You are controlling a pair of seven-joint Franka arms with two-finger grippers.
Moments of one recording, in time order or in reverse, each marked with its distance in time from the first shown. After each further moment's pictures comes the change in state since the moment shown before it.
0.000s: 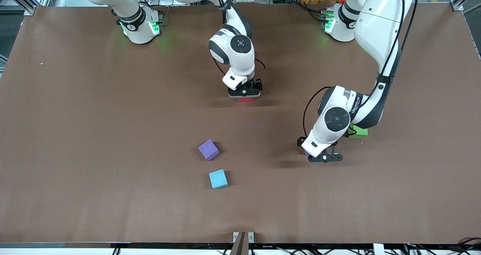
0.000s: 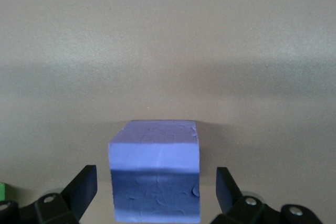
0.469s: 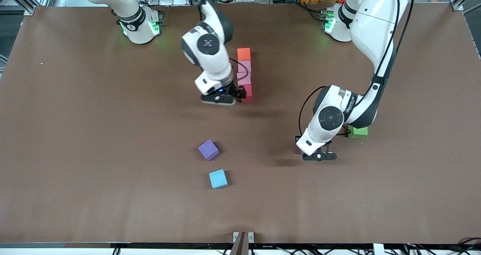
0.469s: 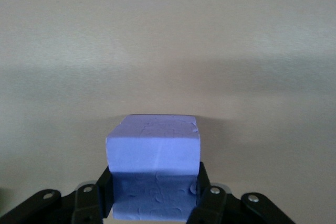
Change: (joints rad) left arm -0.025 0.006 -0.015 0.010 -0.003 0.000 -0.005; right arm -0.238 -0.236 0.024 -0.142 -0.001 -0.022 0.013
